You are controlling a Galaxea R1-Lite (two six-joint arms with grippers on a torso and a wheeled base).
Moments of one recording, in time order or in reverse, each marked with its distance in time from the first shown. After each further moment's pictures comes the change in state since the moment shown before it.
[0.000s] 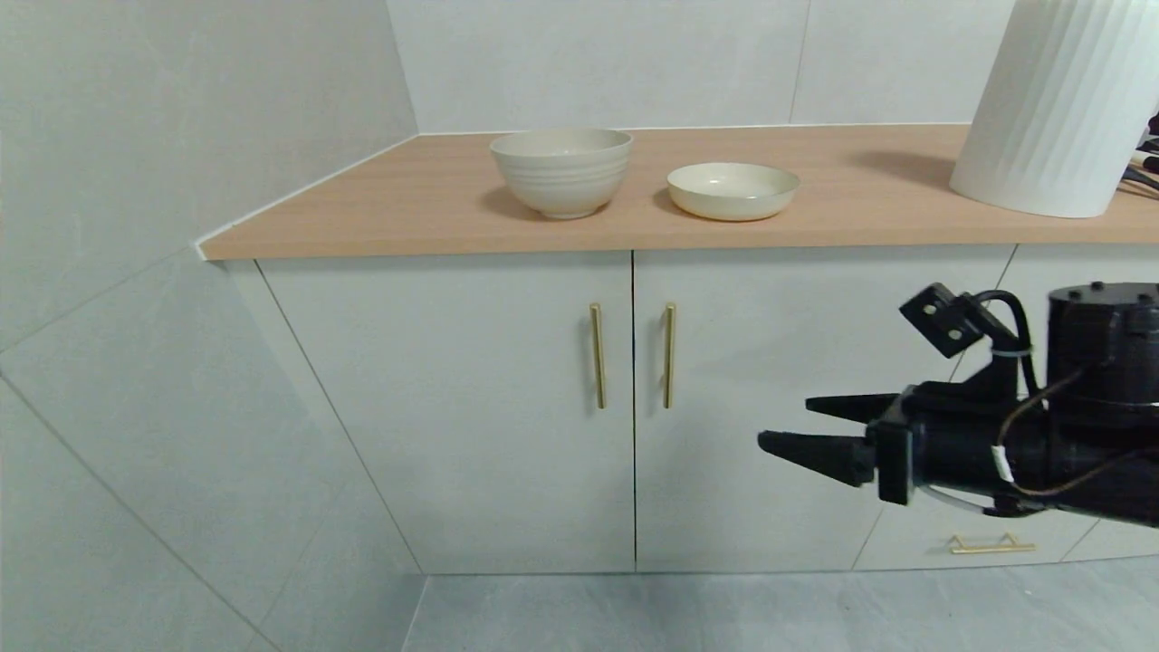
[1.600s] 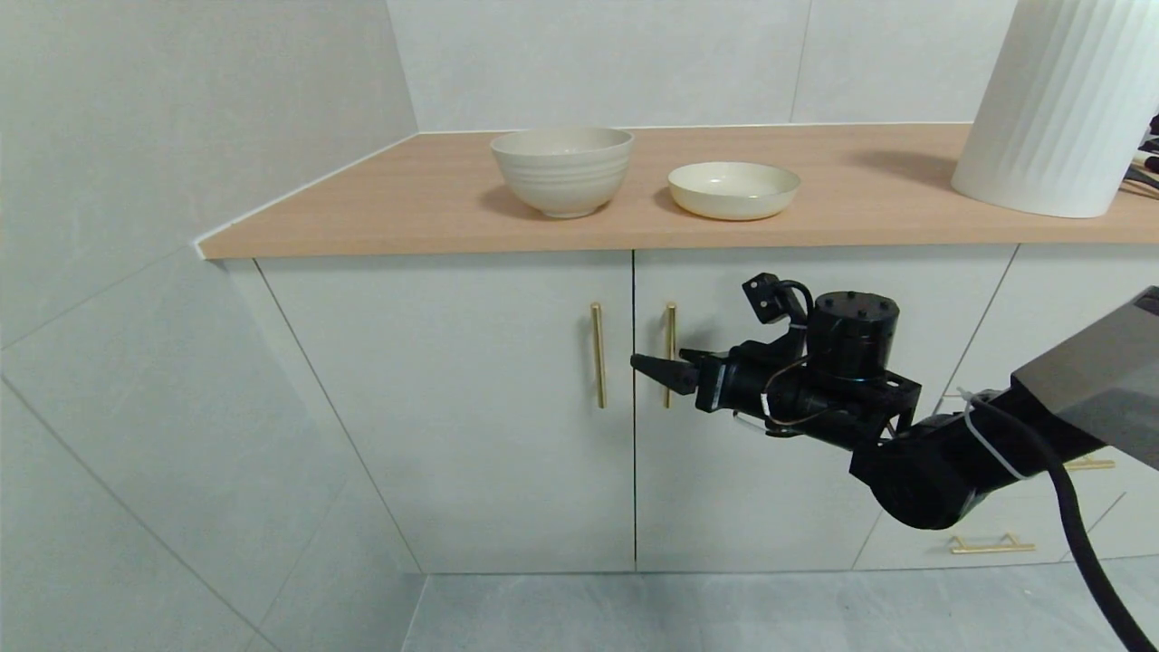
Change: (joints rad) left arm 0.000 0.000 0.000 0.000 0.000 0.004; right arm 0.058 0.552 -0.338 -0.485 -0.030 0.238
